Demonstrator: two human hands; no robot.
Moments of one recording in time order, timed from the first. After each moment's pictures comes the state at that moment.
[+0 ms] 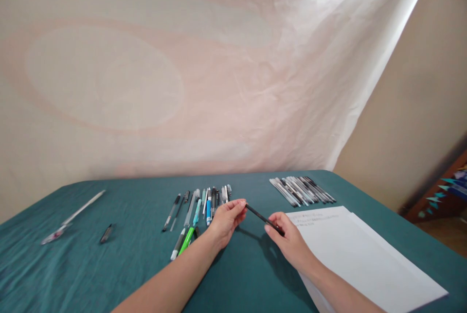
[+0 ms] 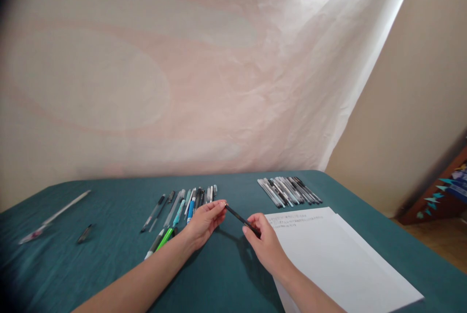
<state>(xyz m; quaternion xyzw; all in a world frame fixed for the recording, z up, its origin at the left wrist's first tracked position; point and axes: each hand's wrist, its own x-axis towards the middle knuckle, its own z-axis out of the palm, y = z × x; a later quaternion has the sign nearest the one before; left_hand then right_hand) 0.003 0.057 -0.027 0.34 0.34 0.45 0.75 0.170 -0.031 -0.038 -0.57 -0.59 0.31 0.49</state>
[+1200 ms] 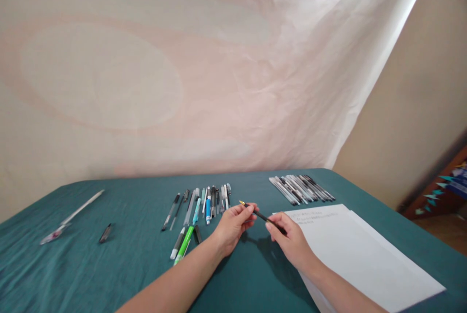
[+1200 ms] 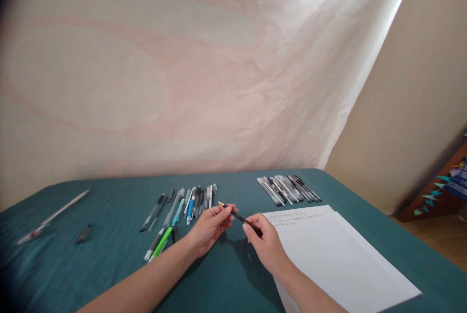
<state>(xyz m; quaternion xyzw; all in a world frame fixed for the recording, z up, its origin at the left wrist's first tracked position) 0.010 0.034 -0.020 0.41 0.29 0.40 0.77 0.168 -0.037 -0.030 -0.54 -0.59 0.32 0.51</state>
